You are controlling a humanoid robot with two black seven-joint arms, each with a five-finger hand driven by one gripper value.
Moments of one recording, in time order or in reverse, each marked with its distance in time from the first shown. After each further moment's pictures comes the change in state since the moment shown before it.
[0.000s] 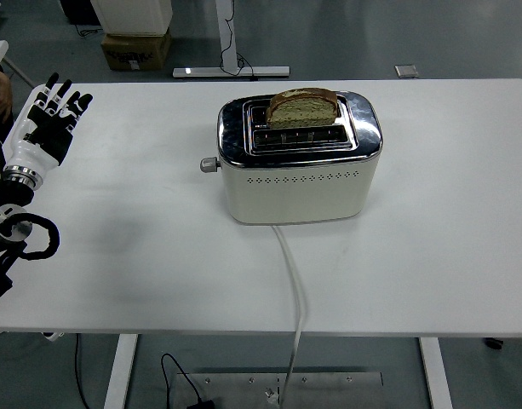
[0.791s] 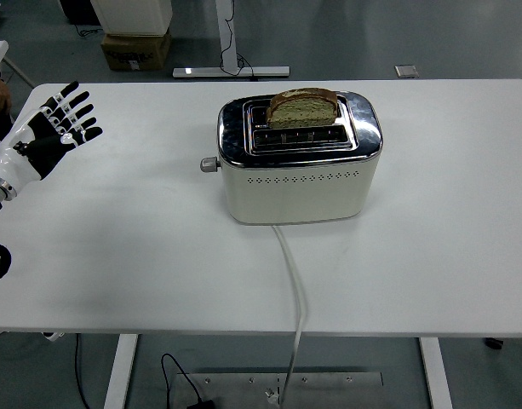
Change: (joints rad) left arm 0.060 0.258 0.112 -0.291 0.191 -0.054 -0.003; right arm 0.000 0.000 0.000 0.000 0.000 0.000 0.000
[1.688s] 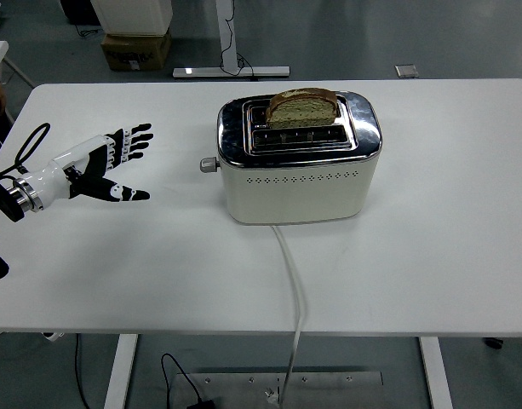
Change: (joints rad) left arm -0.001 0.019 0.006 -0.111 0.595 -0.008 0.003; right arm 0.000 0.000 0.000 0.000 0.000 0.000 0.000
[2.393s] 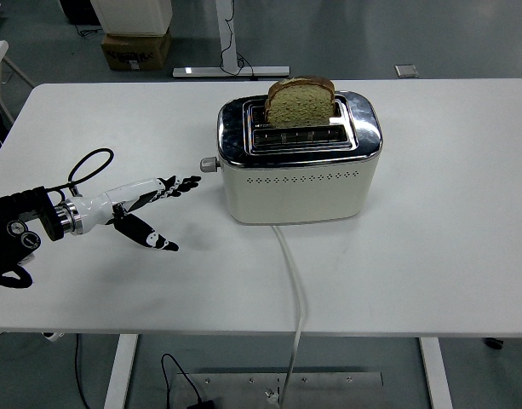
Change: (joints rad) left arm 0.013 -0.086 0.011 -0.047 0.424 0.008 0.001; right arm 0.000 0.000 0.000 0.000 0.000 0.000 0.000
